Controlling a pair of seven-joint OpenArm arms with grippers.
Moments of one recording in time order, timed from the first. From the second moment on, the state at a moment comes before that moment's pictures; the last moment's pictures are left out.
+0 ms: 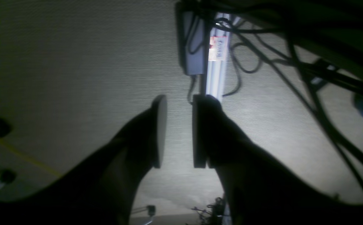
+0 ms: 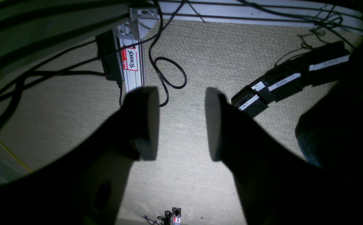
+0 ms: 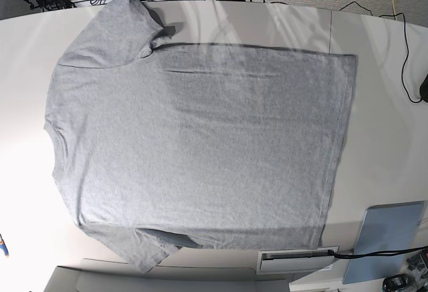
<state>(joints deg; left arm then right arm) 7.8 -3.3 -9.3 8.1 8.5 -7.4 -1.4 -7.4 6.2 15.4 8.8 -19.6 13.0 5.3</state>
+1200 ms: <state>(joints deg) 13.4 -3.3 -9.1 16.0 8.5 -10.3 -3.3 -8.6 6.2 15.4 9.0 -19.6 13.0 6.6</state>
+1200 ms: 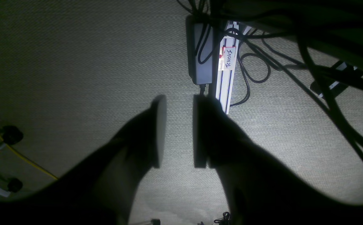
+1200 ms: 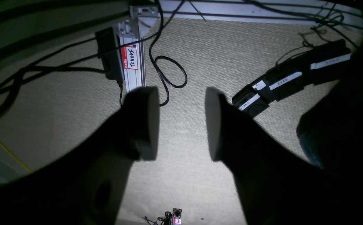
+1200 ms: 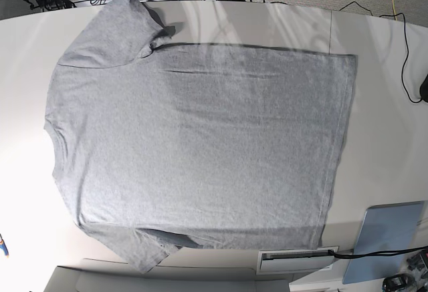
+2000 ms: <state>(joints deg) 19.8 -3.3 -9.1 23.5 8.8 -12.2 -3.9 -11.5 7.9 15.4 9.1 -19.9 13.1 8.2</state>
